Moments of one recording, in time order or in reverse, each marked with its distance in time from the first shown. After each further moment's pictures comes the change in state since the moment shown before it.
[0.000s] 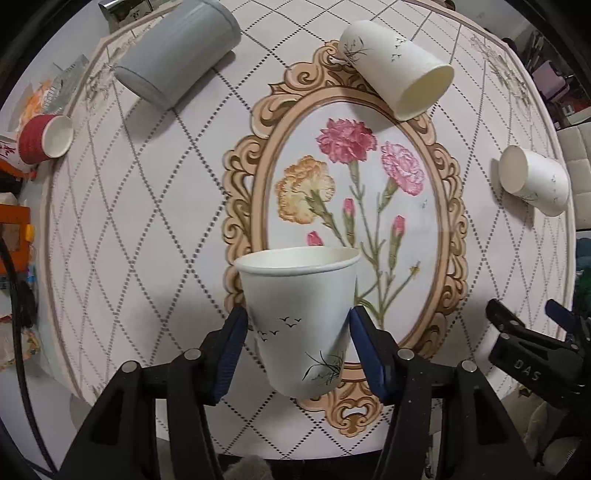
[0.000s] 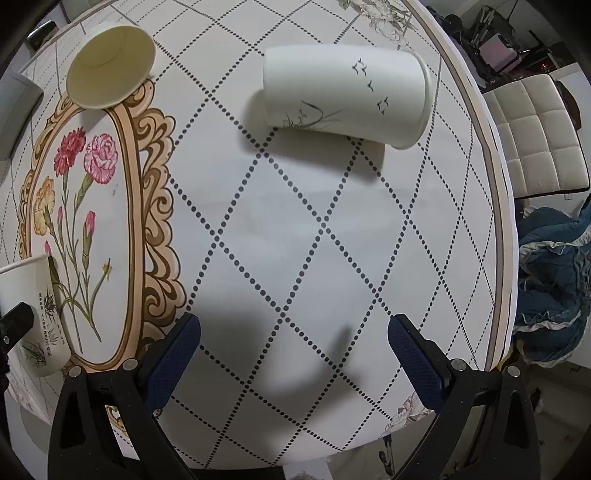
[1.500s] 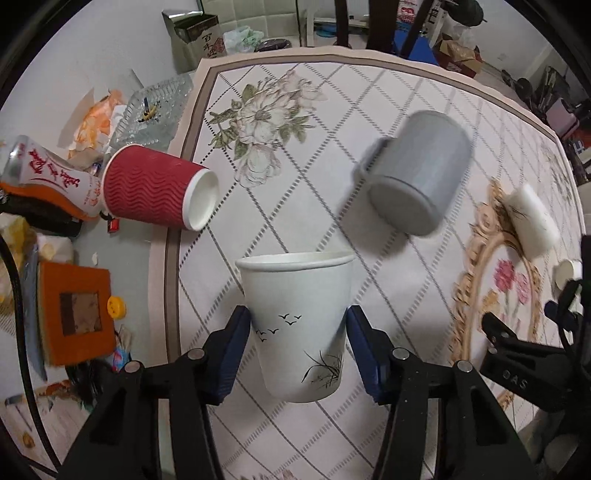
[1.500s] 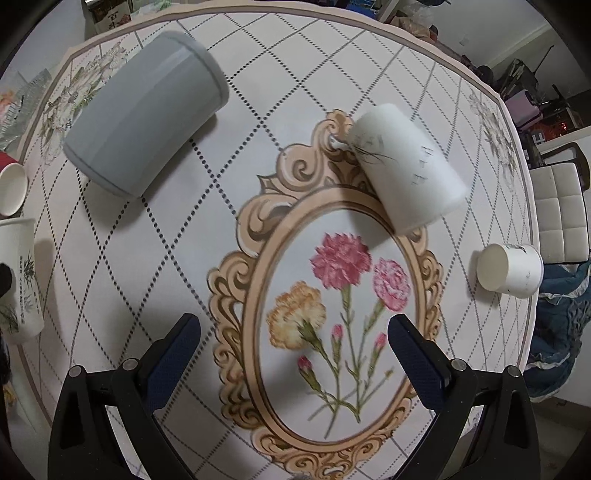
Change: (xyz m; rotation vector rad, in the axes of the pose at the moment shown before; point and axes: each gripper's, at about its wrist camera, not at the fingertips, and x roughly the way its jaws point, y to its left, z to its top) left arm -0.049 0.216 0.075 -0.024 -0.155 0.046; right arm -0.069 0.250 0.082 -0.105 -0.092 -0.018
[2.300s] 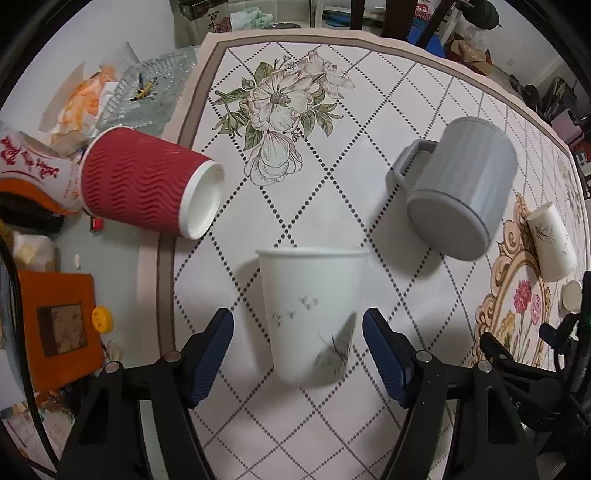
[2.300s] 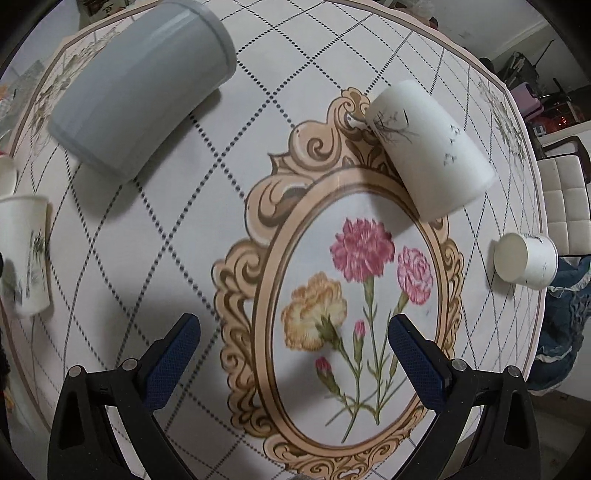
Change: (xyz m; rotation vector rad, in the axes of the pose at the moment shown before) left arm 0.048 0.028 0.025 -0.043 0.056 -0.041; right arm 0.024 0.014 0.006 0.023 0.041 -0.011
